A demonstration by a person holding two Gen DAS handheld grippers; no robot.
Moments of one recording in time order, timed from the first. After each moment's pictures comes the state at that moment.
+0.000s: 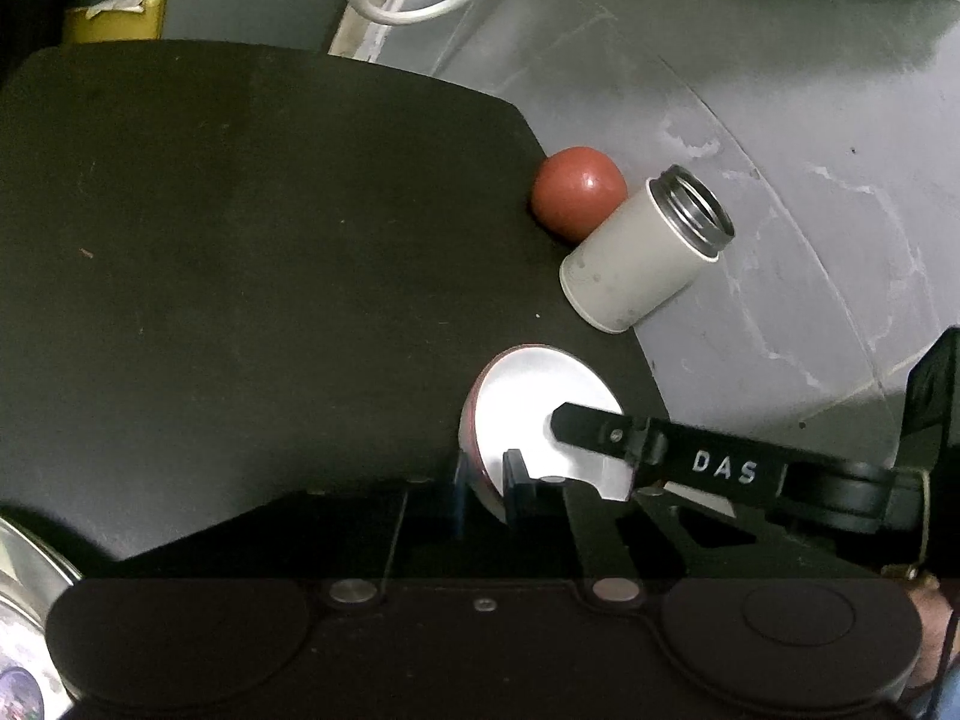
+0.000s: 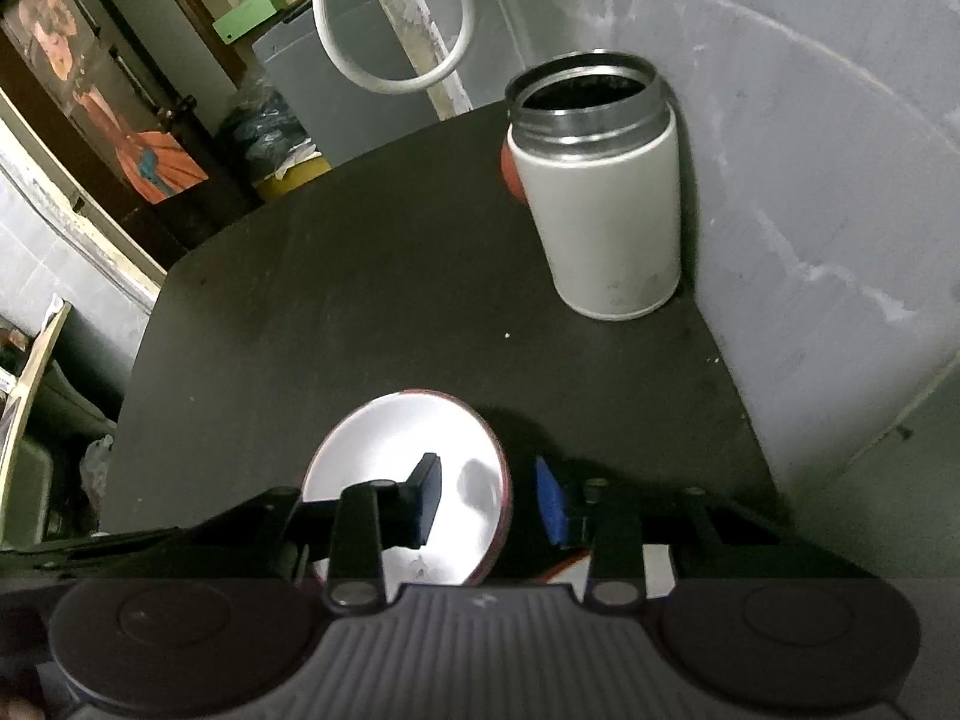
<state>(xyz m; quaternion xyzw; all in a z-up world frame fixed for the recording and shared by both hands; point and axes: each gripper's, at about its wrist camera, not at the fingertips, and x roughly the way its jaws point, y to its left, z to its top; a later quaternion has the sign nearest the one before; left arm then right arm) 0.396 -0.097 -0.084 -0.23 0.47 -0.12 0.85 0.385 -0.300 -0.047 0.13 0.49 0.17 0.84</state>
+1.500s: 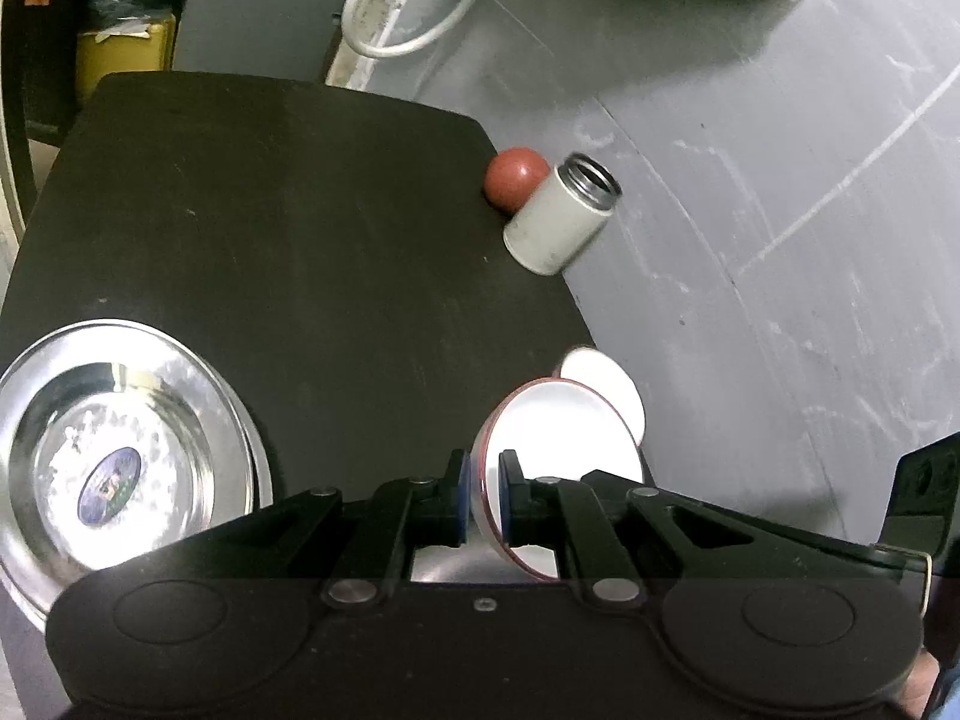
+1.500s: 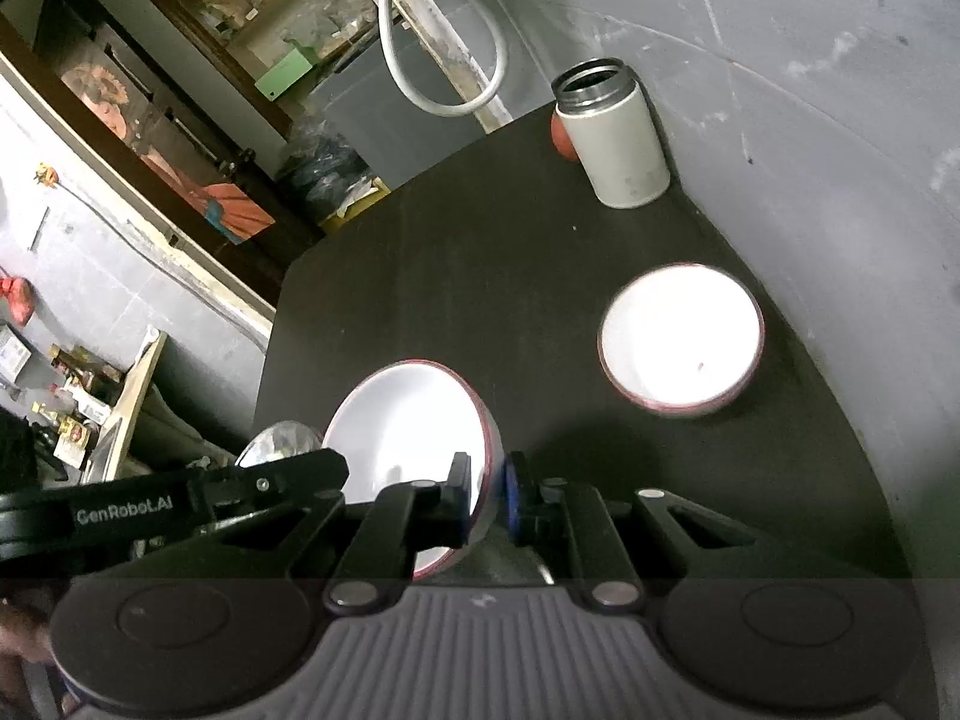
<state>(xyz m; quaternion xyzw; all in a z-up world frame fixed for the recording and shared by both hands) 0.268 -0.085 -0.020 -0.21 0.45 -0.14 0.86 0.238 -0.323 0.003 0.22 0.46 0.20 0.84</state>
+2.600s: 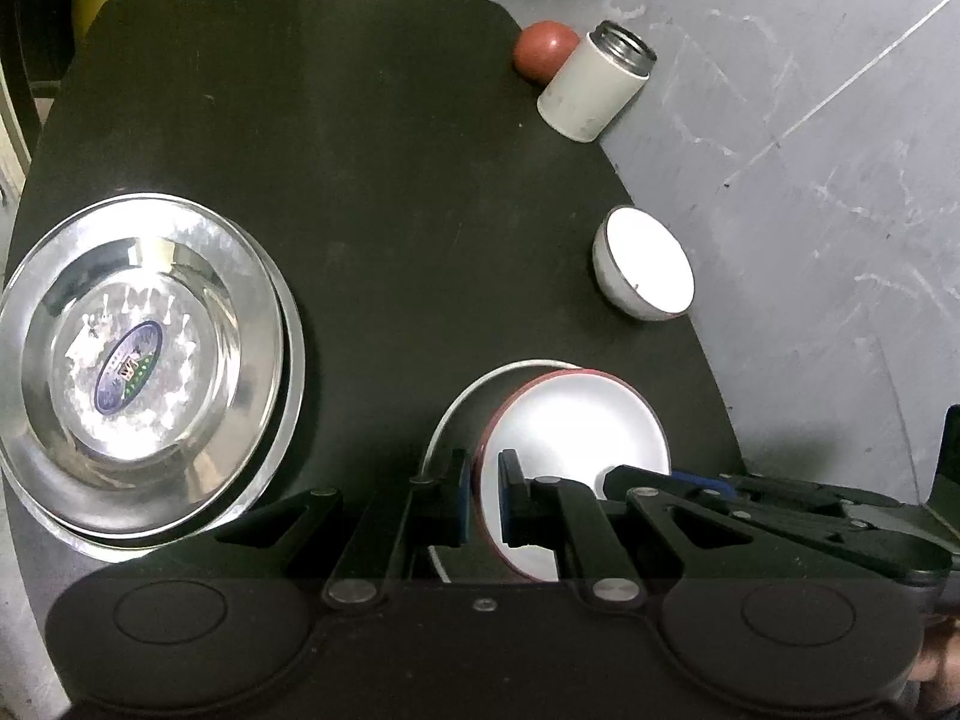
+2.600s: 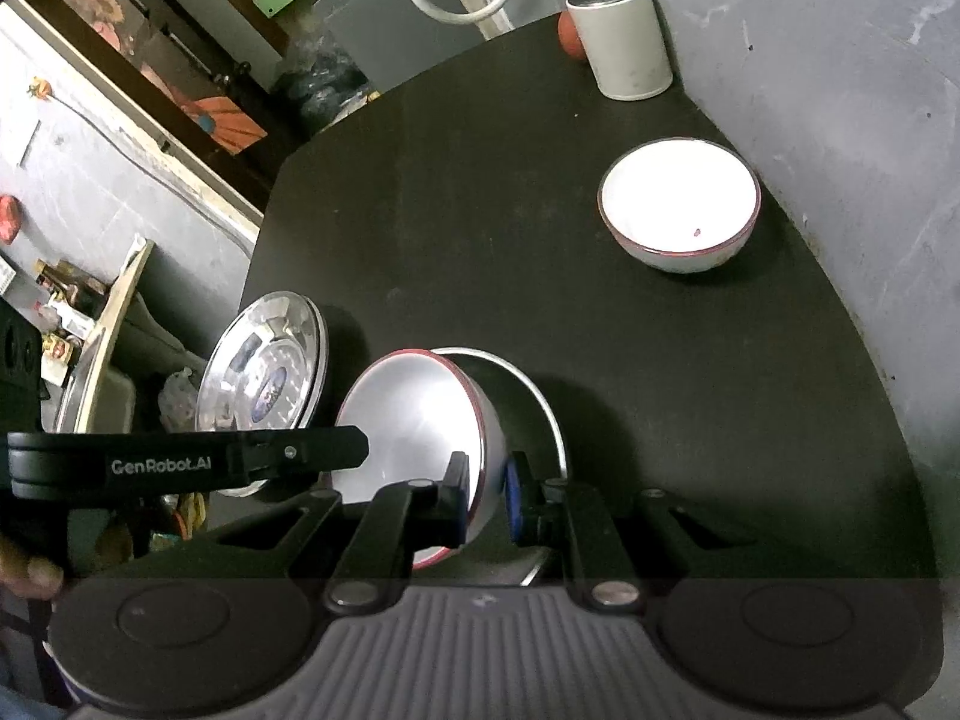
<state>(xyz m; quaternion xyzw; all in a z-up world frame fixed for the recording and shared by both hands) 0.254 -0.091 -0.049 -0.17 0.54 -0.13 0.81 0.198 -0.308 -0.012 0.17 0.53 0.21 0.81</state>
